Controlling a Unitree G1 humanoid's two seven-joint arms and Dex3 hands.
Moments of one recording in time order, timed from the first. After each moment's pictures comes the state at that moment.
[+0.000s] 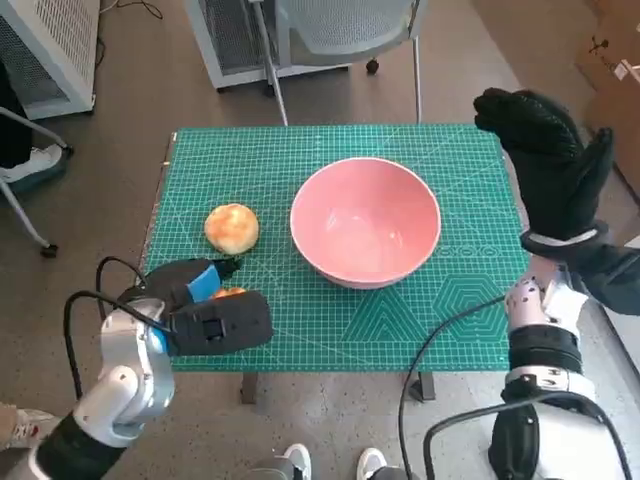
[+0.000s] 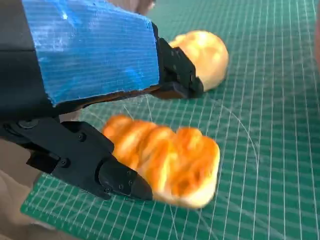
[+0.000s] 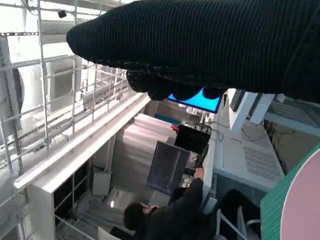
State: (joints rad) left arm -0.36 0.66 -0.46 -0.23 0.82 0.75 -0.63; right arm -0.90 -0.22 -0.39 1.02 0.46 -0.80 0.88
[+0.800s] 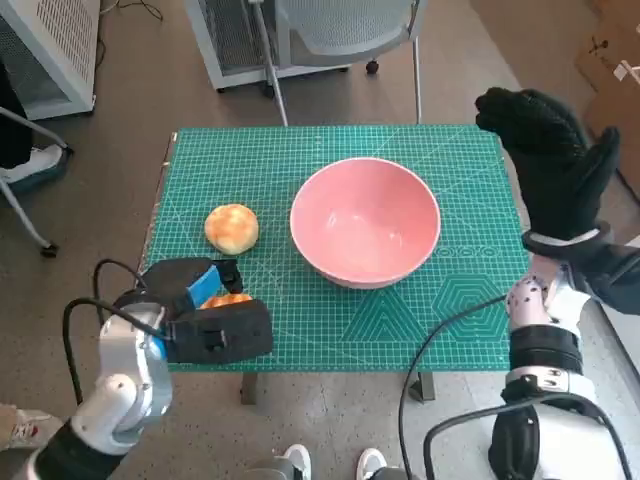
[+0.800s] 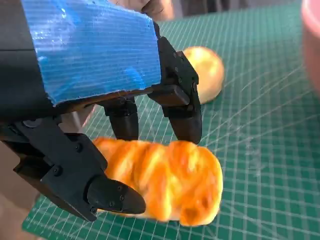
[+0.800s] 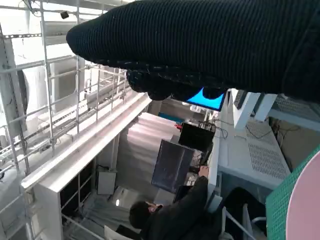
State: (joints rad) left arm -0.32 0.66 -0.38 -0.31 0.86 0.64 -0.64; right arm -0.90 -0.22 -0.39 1.01 0.48 -0.77 0.90
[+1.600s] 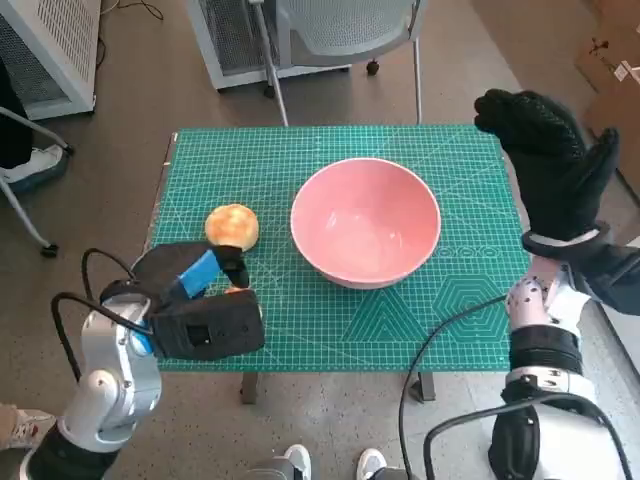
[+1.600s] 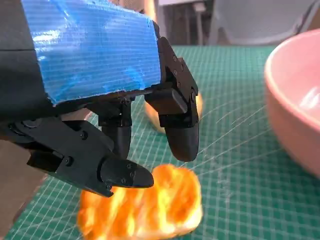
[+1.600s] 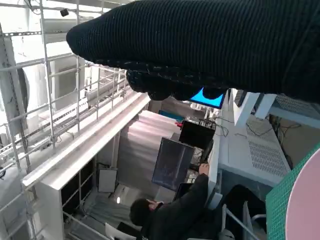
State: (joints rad) left arm -0.36 0.63 -0.27 -0.35 0.81 0.58 -0.65; right arm -0.90 -0.22 -0.39 1.01 0.48 -0.77 0.91
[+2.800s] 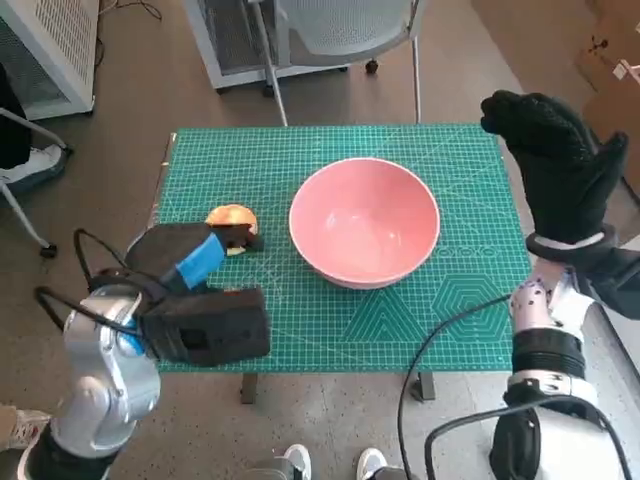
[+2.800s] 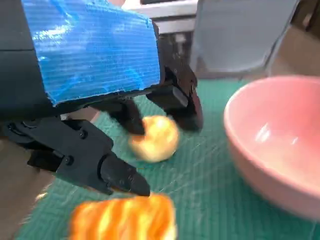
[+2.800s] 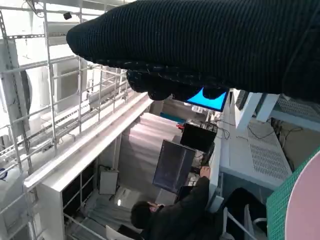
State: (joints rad) left arm -0.38 0.62 -0.27 -0.54 0.96 0.65 -0.85; right arm -0.88 -0.23 -0.40 0.98 0.49 -0.76 0.91
